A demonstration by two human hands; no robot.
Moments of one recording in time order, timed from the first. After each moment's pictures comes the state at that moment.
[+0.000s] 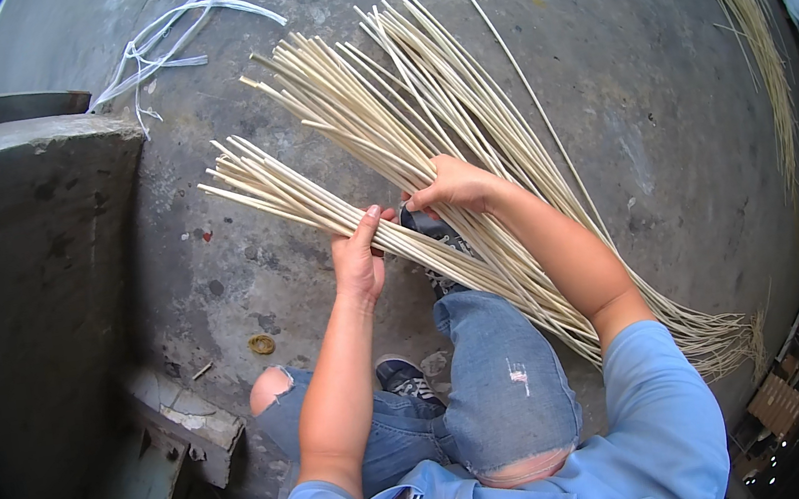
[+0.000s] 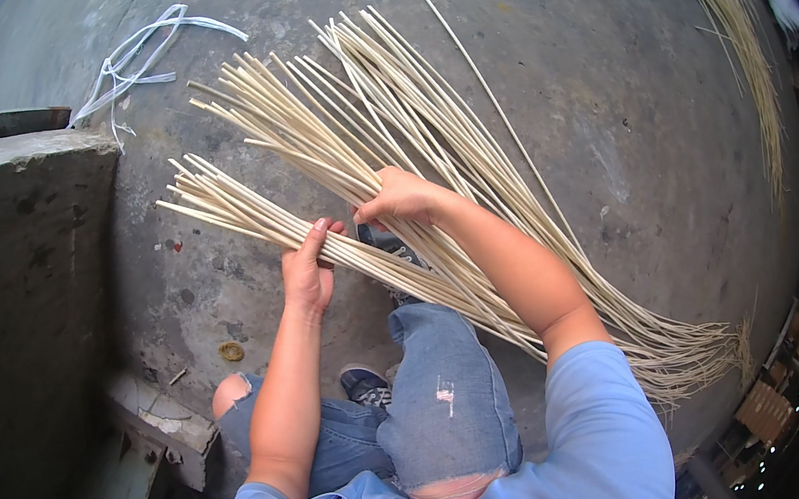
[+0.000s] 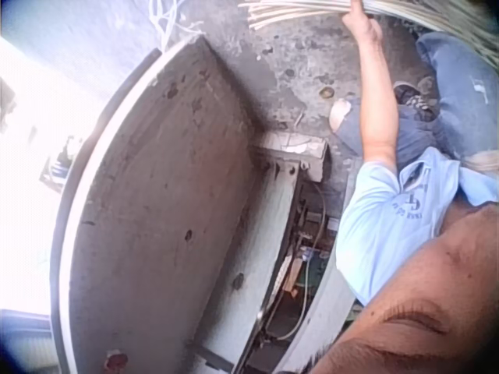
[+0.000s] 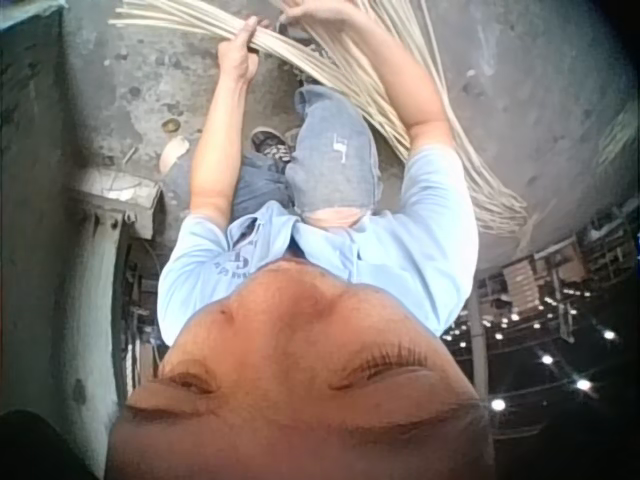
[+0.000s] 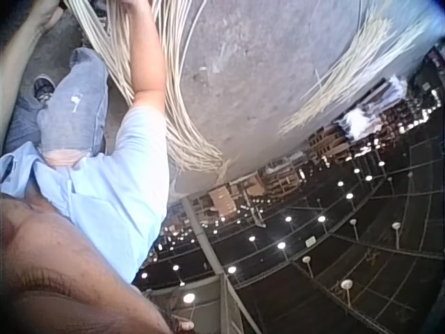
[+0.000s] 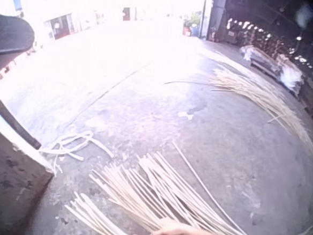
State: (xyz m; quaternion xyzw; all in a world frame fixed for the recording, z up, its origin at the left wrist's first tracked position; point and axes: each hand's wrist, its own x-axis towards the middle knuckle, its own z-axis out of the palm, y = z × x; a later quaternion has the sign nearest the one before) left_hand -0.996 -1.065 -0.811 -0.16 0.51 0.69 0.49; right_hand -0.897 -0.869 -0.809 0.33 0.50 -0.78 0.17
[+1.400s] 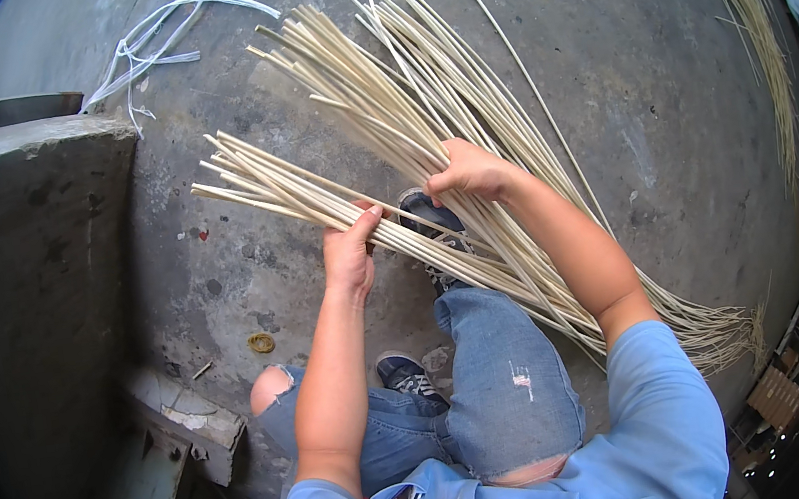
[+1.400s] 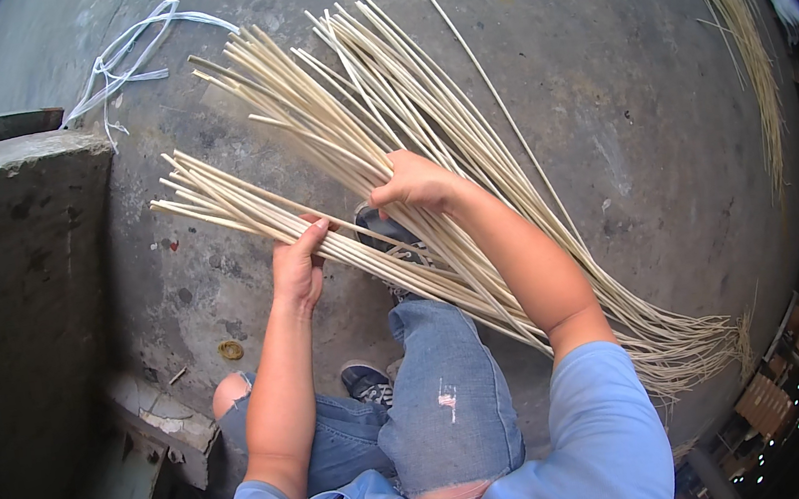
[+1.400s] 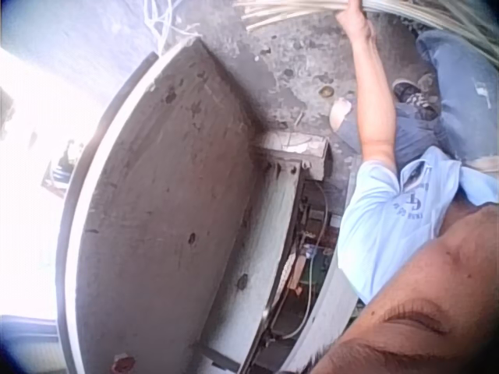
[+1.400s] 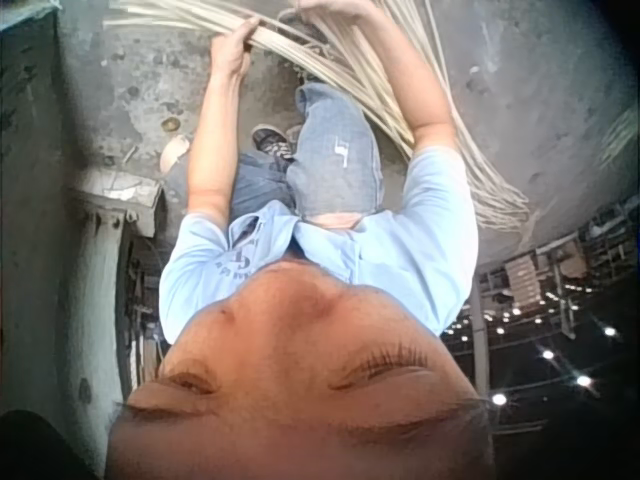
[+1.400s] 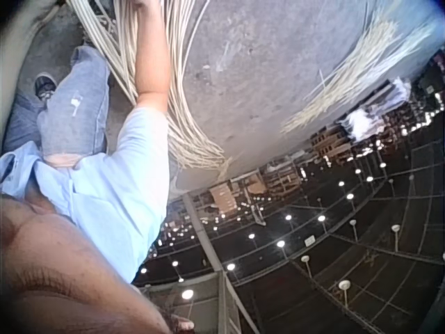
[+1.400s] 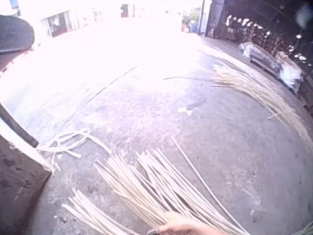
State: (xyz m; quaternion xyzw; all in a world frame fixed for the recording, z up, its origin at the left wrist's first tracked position) left_hand -1.009 -1.064 -0.808 -0.12 0.56 0.64 0.51; right_hand -0.887 -0.853 -0.804 0.36 0.51 -0.77 0.16
